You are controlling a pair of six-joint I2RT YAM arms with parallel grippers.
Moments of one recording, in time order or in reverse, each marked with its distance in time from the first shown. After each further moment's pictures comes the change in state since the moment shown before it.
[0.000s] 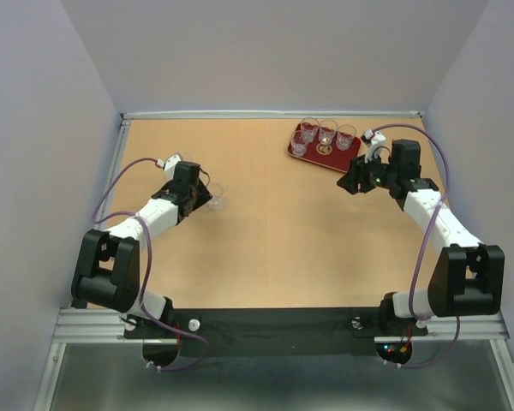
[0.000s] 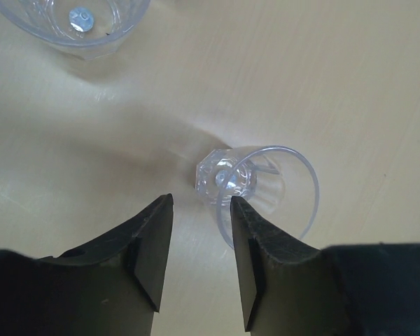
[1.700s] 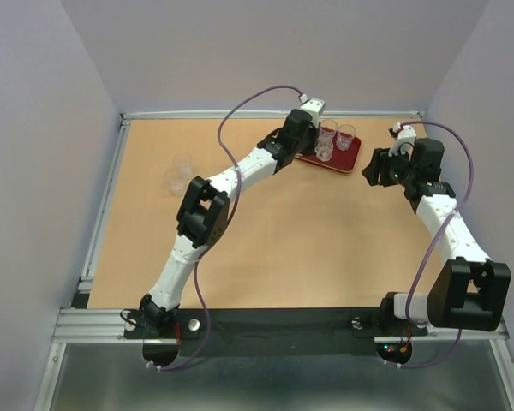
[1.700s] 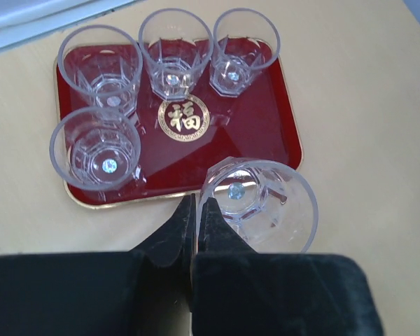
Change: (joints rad) left arm -0.427 0.883 1.268 -0.010 0.217 0.498; right arm -0.120 -0.080 0.000 0.012 0.218 0.047
